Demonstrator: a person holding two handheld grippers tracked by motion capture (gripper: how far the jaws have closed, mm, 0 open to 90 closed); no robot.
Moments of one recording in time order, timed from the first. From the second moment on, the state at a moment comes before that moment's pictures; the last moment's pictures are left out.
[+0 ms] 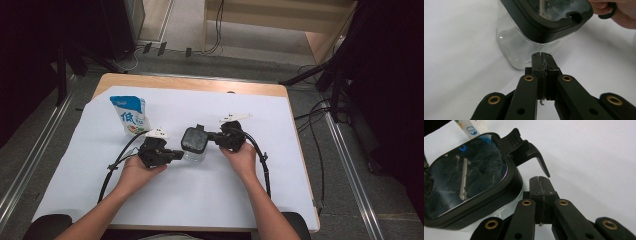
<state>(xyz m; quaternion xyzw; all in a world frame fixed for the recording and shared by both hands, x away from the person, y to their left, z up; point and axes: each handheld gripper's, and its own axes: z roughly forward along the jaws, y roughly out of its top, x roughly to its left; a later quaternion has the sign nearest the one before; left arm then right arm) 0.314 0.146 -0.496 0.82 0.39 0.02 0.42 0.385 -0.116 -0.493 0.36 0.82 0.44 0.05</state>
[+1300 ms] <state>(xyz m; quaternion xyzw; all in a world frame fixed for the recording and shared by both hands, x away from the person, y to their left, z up) 0.351 0.148 -0.508 0.81 0.40 0.02 0.43 0.346 -0.127 -0.488 0.37 0.82 0.42 0.05</state>
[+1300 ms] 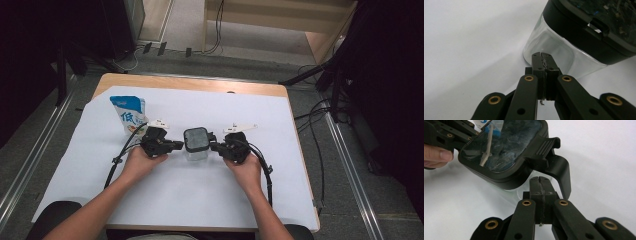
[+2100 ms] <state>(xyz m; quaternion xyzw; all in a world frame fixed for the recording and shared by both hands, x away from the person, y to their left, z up) 0.362 0.136 -0.500 0.82 0.37 0.02 0.44 0.343 -0.150 -0.484 0.40 0.81 0.42 0.06</state>
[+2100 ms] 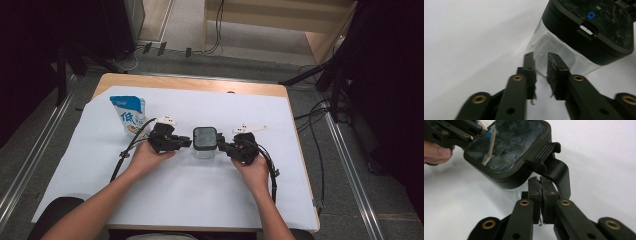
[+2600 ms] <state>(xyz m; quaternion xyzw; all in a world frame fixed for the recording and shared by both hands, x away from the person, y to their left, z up) 0.355 0.154 -0.480 0.82 0.33 0.02 0.47 0.328 -0.183 -0.478 0.41 0.79 0.46 0.07</state>
